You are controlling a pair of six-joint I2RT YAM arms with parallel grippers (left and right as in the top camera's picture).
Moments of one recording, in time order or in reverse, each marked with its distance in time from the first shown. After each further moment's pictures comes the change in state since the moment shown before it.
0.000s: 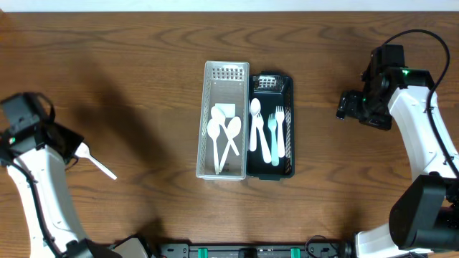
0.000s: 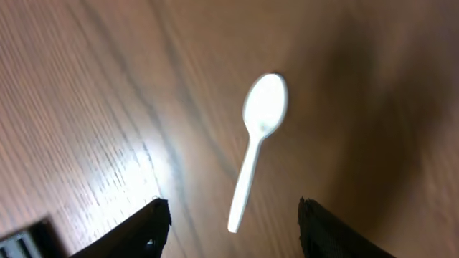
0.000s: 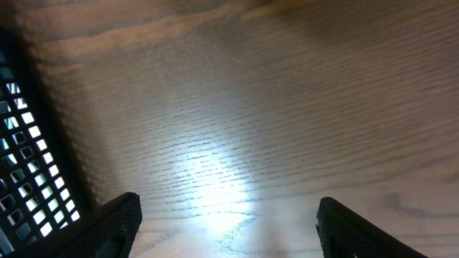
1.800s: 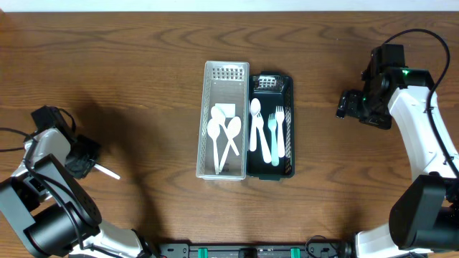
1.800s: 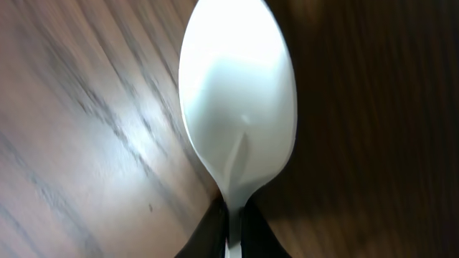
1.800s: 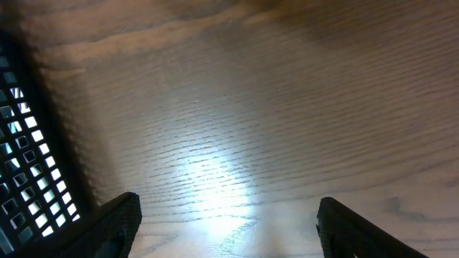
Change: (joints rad) left arm 0.027 0.420 -0.122 0.267 0.142 0.061; right arm 0.000 0.000 0.000 0.012 0.000 0.000
